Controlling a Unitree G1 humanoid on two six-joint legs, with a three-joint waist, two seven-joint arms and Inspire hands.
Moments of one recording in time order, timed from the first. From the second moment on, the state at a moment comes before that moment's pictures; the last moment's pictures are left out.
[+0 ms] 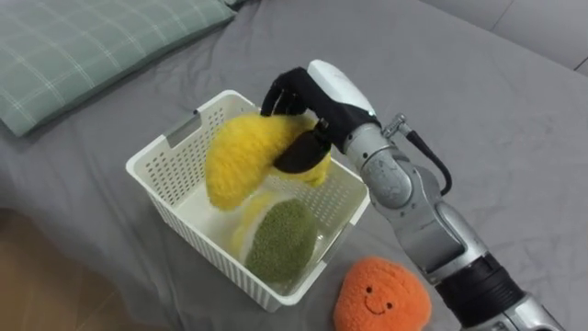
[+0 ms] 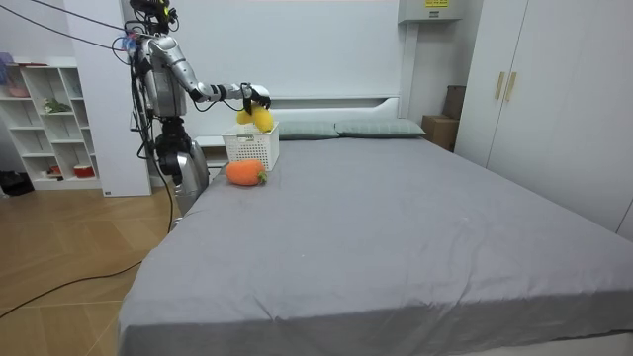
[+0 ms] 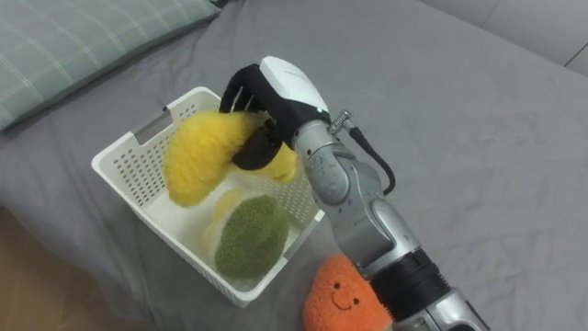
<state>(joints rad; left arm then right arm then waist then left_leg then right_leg) 0.06 0.20 0.06 1.08 0.05 0.04 0.11 -0.46 -0.23 0.45 0.18 -0.48 0.13 0.08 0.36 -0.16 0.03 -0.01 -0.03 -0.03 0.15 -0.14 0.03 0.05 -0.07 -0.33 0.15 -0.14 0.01</state>
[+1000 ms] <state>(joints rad) 0.06 0.19 0.07 1.08 0.05 0.04 0.10 -0.45 -0.24 0.42 0.18 -0.47 0.11 0.07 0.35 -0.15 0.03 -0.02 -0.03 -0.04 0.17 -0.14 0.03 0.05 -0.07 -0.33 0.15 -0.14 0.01</state>
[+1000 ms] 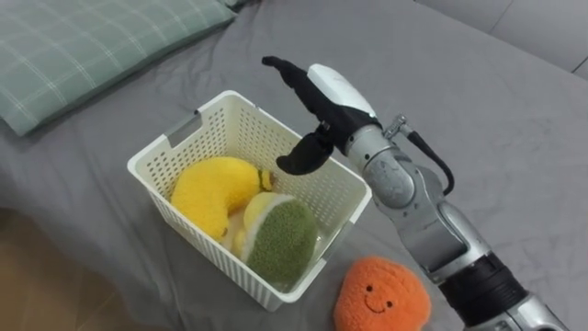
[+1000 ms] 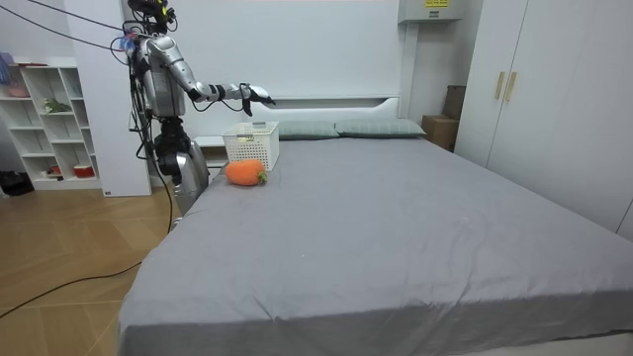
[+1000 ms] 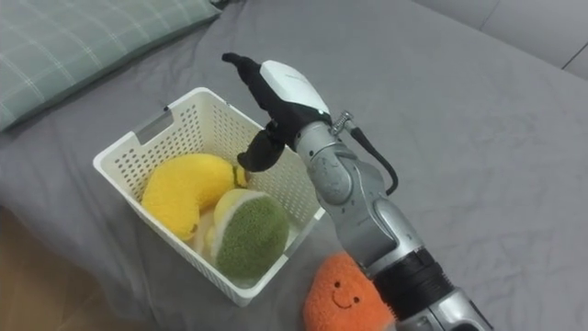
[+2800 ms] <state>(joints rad) 0.15 0.15 0.09 1.06 0.00 -0.01 0.18 0.07 -0.25 0.14 0.44 -0.03 -0.02 -0.09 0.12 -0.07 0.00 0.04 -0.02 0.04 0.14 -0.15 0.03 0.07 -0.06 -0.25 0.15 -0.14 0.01</state>
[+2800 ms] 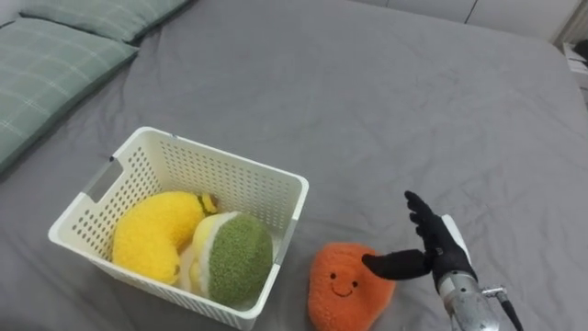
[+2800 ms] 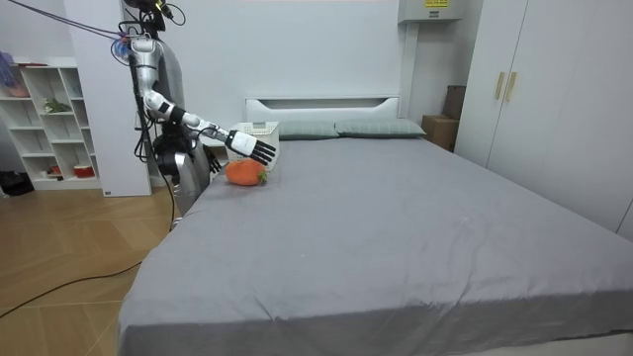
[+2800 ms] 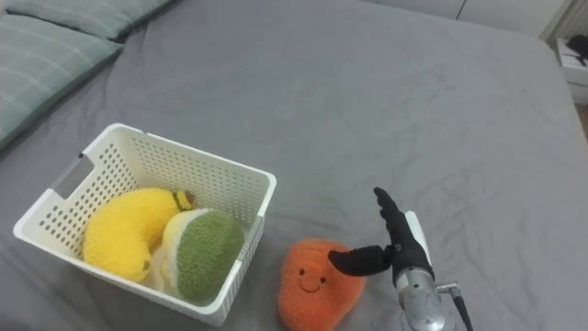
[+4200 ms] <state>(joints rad) 0.14 0.17 0.08 1.07 -0.01 -0.04 0.14 -0.03 -0.23 0.26 0.79 -0.16 -0.03 -0.02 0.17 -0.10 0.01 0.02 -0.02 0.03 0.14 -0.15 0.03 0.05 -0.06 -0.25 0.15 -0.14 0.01</state>
